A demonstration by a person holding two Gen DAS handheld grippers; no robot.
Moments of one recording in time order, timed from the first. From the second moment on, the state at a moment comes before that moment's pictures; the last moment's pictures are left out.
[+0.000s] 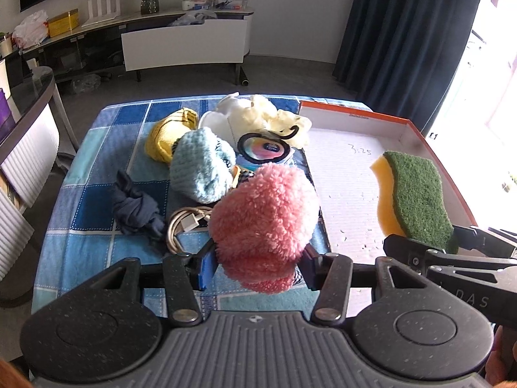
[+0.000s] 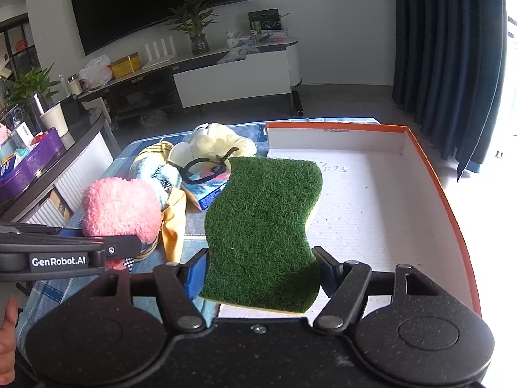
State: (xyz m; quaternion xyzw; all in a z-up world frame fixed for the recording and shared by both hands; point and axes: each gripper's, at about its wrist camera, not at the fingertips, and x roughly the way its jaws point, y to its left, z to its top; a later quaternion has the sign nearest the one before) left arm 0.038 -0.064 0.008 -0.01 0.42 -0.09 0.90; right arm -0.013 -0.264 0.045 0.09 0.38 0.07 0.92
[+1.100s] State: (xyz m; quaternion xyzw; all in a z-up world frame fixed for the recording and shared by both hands) left arm 0.053 -0.112 0.010 0.02 0.41 -0.13 0.90; right arm -0.011 -0.303 0.044 0.10 0.37 0.04 0.92
